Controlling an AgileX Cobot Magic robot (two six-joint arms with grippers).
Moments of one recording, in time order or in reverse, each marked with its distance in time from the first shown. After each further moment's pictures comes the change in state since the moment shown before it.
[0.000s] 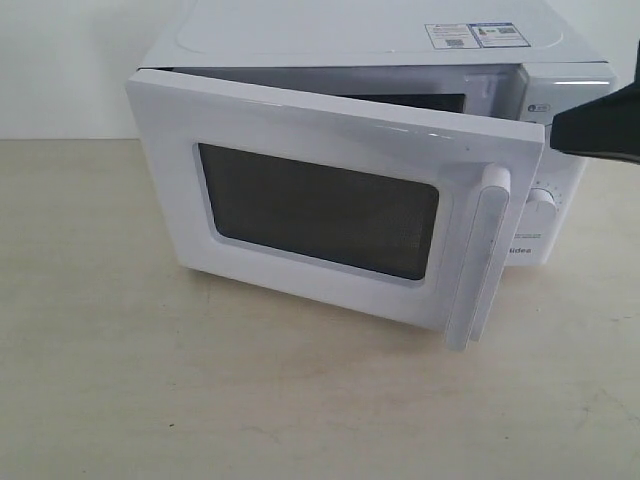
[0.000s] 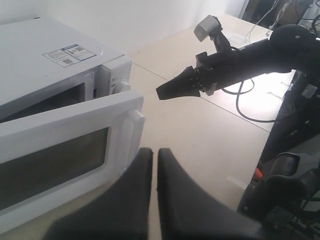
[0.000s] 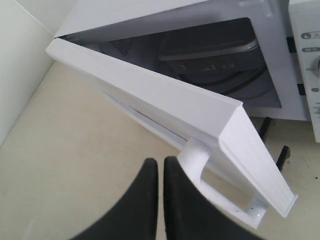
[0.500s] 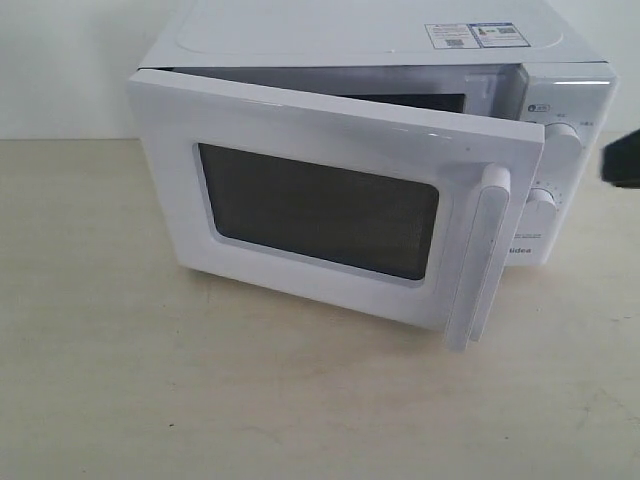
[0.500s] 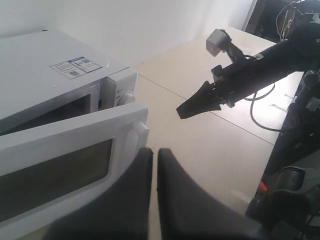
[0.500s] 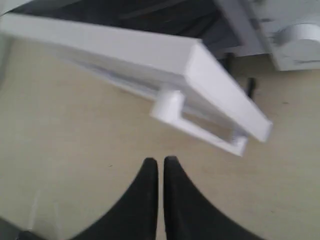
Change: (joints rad) left arm 0.000 0.000 0.000 -0.012 -0.043 0.000; right arm 0.000 -0.031 -0.113 -0.281 0.186 0.376
